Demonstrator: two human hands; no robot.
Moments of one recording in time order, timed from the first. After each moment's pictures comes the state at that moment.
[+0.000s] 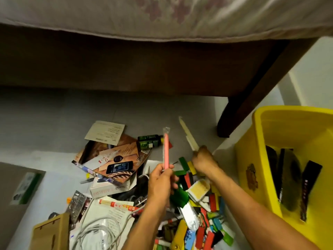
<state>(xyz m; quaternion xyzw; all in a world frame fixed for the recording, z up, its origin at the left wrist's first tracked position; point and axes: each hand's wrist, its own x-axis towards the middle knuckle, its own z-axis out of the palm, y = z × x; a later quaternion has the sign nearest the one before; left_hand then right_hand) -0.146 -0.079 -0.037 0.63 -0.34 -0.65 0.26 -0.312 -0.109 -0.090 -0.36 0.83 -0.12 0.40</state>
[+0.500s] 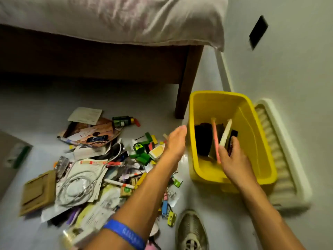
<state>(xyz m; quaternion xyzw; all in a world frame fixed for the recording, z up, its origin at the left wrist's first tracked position) -0.283 0.043 0.075 0.48 -0.46 -0.71 0.23 -0.405 0.167 0.092 -0.34 0.87 -0.29 0.20</state>
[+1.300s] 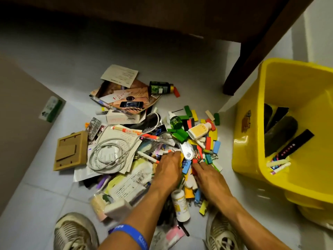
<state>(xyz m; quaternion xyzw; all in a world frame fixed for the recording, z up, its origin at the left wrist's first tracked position) -0.112 0.081 -0.090 0.56 -0.77 -0.31 -0.02 -0.264 0.153 -0.103 -0.68 0.70 0.03 0.22</state>
